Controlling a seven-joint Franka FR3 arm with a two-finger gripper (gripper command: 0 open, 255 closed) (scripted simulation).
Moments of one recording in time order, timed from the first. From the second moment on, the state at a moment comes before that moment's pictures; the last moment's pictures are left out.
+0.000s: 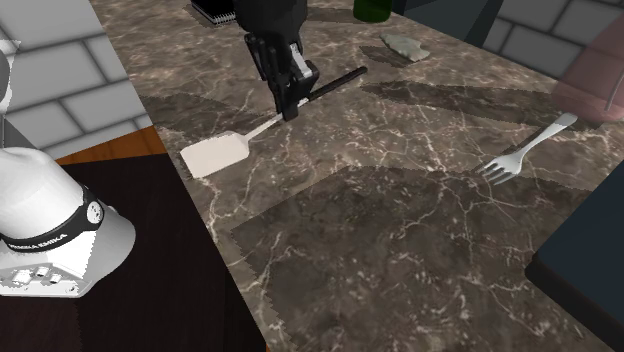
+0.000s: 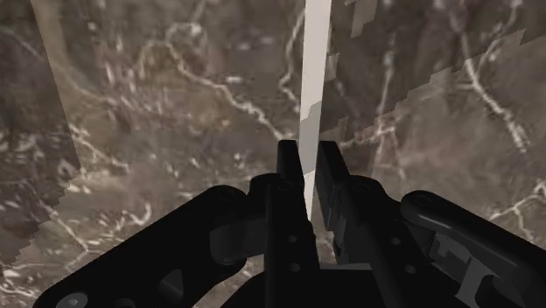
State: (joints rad) arm 0.11 -0.53 -0.10 -2.60 -0.03 2.14 -0.39
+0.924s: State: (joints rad) arm 0.11 -0.57 -0.09 -2.45 -0.02 1.94 -0.39
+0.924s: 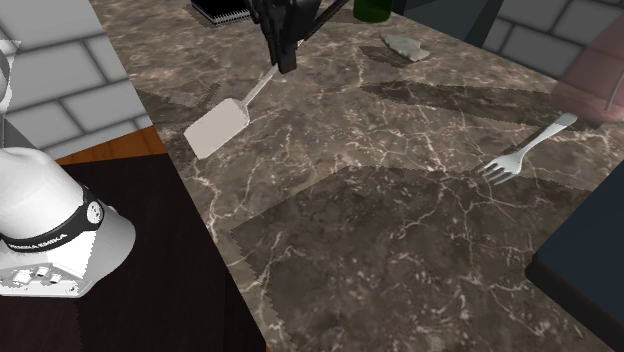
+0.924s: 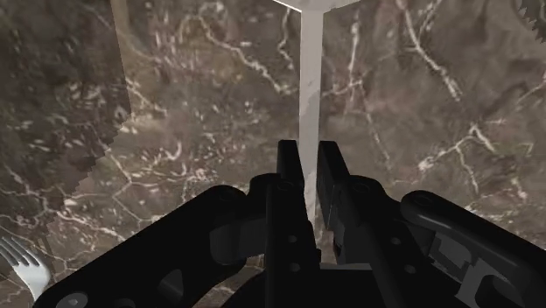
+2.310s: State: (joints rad) arm 0.12 -0.56 -0.08 -2.16 -0.02 1.66 -0.38
